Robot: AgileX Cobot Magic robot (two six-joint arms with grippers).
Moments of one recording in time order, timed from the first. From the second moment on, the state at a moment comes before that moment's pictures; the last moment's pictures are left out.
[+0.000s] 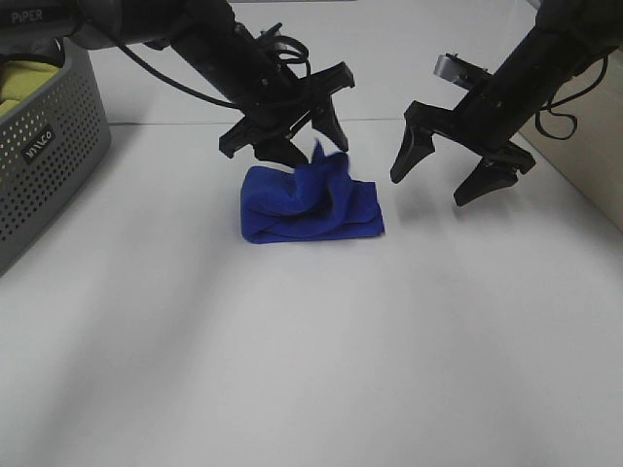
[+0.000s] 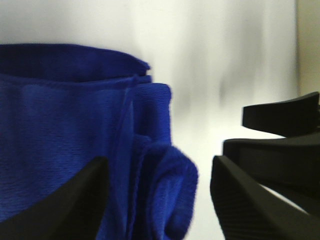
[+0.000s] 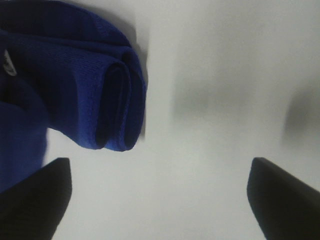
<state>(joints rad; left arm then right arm) -0.44 2.38 -2.03 -0.61 0.87 -0.16 0.12 2.22 -1.68 0.49 1.00 -0.20</state>
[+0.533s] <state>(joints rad) -0.38 2.32 -2.04 -0.85 0.75 0.09 0.12 2.06 -1.68 0.70 1.06 -0.26</state>
